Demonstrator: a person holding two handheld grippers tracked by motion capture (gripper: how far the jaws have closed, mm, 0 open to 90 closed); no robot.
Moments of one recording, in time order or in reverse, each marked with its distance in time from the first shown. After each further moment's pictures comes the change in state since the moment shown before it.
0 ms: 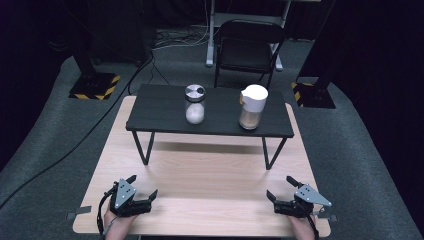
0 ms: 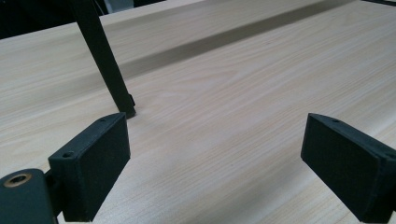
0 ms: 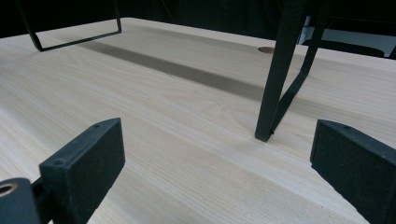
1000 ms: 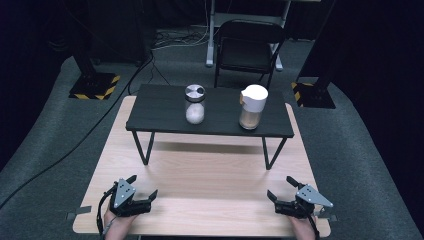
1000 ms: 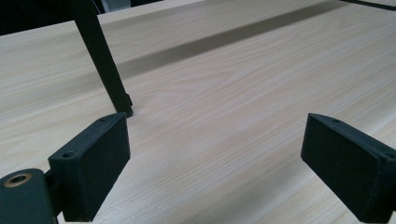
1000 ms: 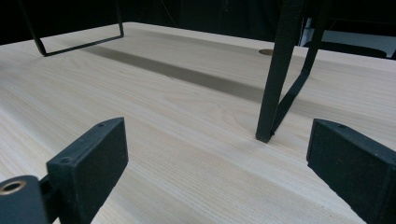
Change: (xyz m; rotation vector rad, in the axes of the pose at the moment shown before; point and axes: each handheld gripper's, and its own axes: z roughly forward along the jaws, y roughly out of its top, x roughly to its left) left arm 0.003 0.000 0.000 -0.002 -0.014 -0.012; right arm -0.002 -0.002 -0.002 -0.010 0.009 0.012
